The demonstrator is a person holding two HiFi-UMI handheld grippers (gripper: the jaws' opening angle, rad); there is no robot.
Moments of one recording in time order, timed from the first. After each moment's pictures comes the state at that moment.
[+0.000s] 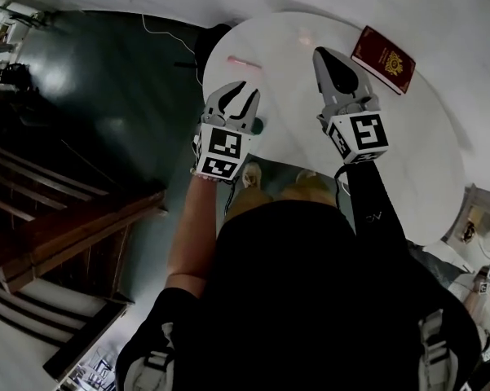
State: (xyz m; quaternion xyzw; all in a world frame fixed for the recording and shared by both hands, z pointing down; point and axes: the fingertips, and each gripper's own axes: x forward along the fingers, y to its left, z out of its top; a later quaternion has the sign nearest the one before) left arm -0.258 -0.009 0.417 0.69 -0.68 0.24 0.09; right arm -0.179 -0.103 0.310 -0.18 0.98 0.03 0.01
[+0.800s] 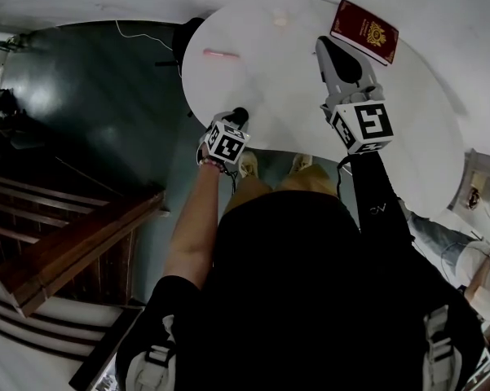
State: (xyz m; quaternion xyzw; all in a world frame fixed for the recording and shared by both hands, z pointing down) left arm -0.231 0.044 0.654 0.67 -0.55 0.40 0.30; right arm -0.127 -0.123 0.329 -0.24 0.97 0.02 -0.01
